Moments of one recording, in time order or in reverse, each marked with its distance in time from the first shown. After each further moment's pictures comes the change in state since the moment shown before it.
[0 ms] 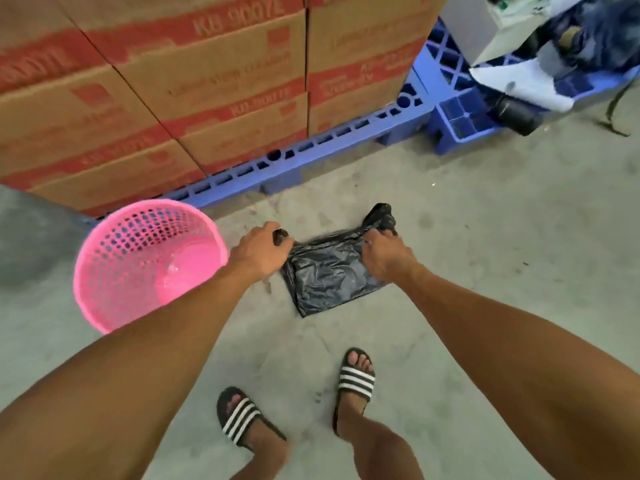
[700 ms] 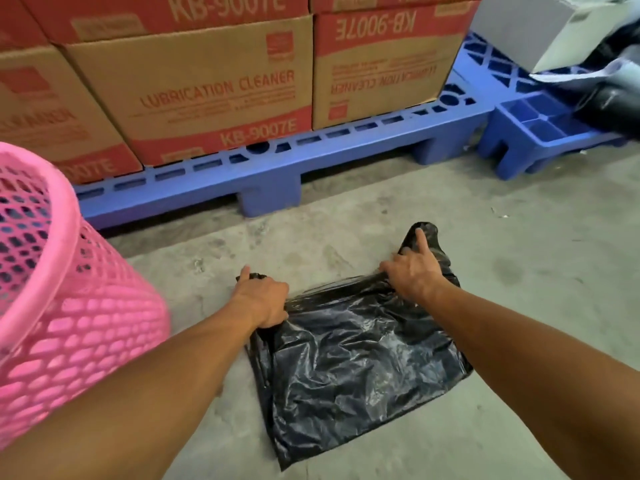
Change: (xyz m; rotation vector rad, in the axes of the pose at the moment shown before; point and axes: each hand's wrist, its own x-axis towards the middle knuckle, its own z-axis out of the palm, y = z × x) left_hand 0.316 -0.106 0.242 0.766 -0.008 0.164; right_hand 0.361 0.100 0.198 -0.936 0.268 -0.238
